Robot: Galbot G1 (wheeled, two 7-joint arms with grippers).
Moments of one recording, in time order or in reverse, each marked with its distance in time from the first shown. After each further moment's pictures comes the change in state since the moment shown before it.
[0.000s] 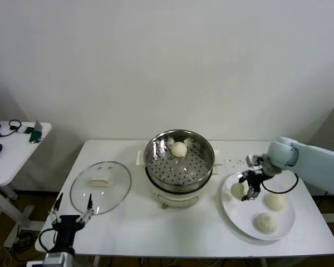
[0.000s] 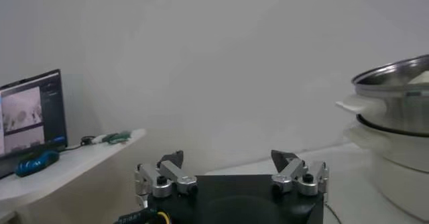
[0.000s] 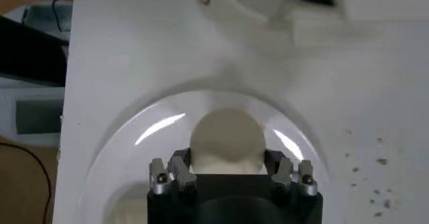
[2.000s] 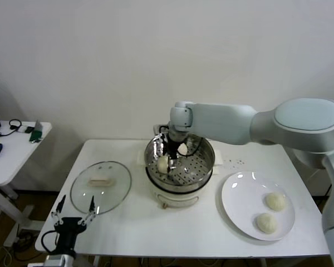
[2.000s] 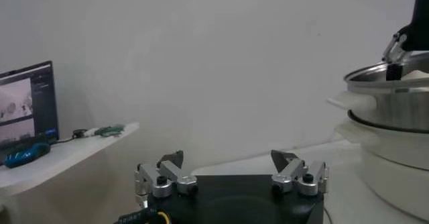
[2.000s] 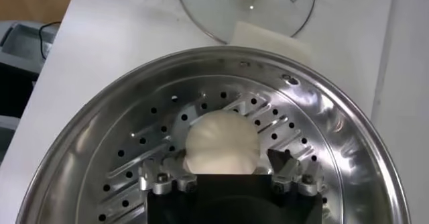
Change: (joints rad) left arm 0.017 0.027 0.008 0.012 -0.033 -0.017 0.001; right arm 0.096 0.775 -0.147 -0.326 0.272 -0.079 0.061
